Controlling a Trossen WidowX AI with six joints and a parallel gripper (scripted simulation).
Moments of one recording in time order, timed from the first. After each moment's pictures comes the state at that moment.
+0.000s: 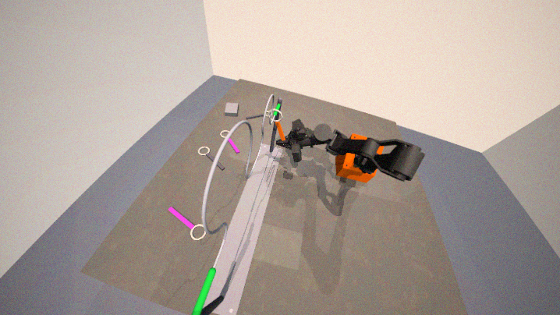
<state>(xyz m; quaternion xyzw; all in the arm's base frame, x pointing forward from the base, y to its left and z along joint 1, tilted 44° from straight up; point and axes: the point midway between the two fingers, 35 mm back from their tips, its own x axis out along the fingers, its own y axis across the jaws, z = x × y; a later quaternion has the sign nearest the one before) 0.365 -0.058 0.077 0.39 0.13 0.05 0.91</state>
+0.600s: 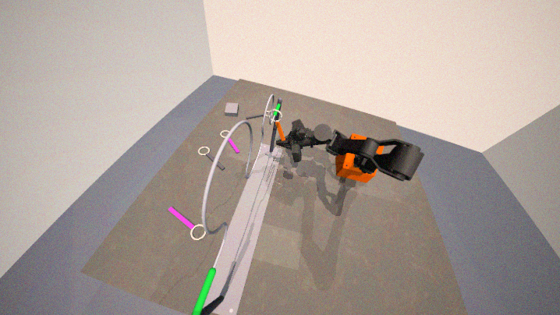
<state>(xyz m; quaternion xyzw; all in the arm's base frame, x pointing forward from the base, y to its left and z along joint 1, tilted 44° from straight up) 0.365 -0.057 0.076 0.39 0.13 0.05 0.91</state>
